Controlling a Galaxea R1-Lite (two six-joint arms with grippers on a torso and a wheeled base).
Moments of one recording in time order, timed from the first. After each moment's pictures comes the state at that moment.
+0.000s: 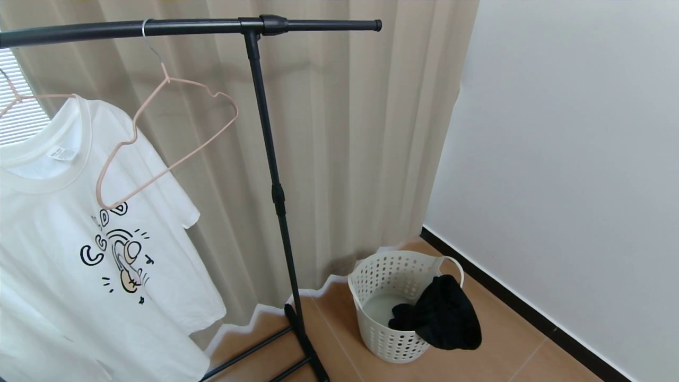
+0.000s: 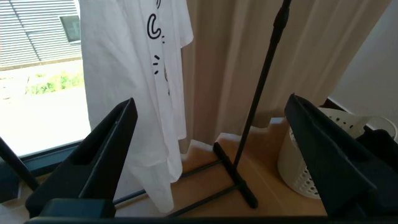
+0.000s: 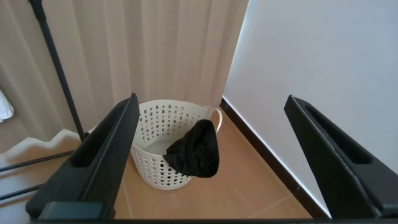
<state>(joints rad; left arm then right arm) 0.01 0.00 0.00 0.00 0.12 -0.04 0.00 0.00 0.00 -0.03 0.08 -0.08</state>
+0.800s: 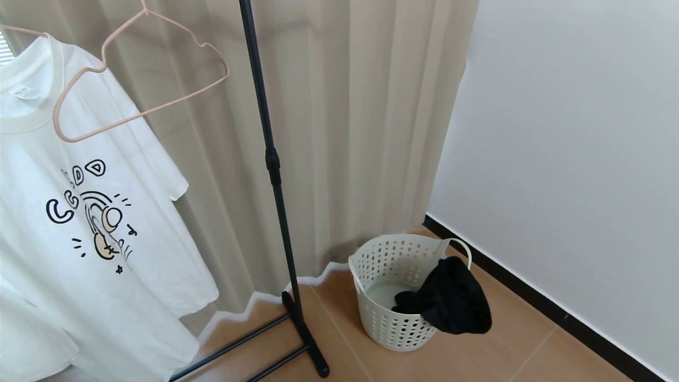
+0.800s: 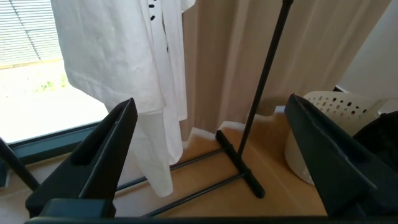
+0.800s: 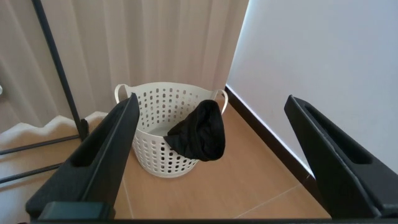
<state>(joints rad) 0.01 0.00 0.00 0.00 0.12 -0.04 0.00 0.00 0.00 -0.03 0.08 -0.08</state>
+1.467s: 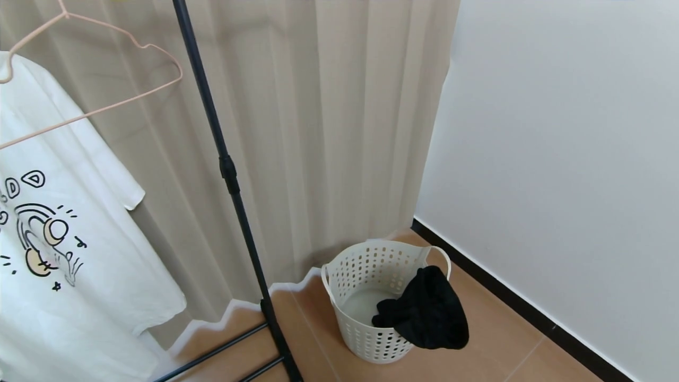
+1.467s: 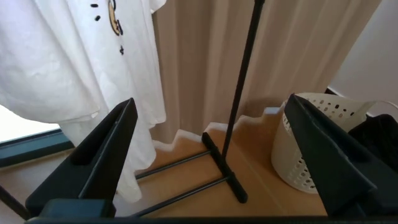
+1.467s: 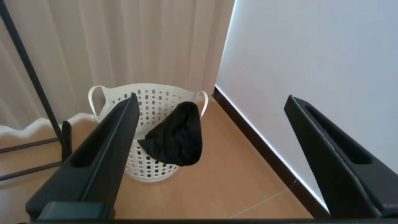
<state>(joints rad) 0.01 0.00 0.00 0.00 0.12 -0.04 0.00 0.00 0.00 -0.03 0.08 -0.08</state>
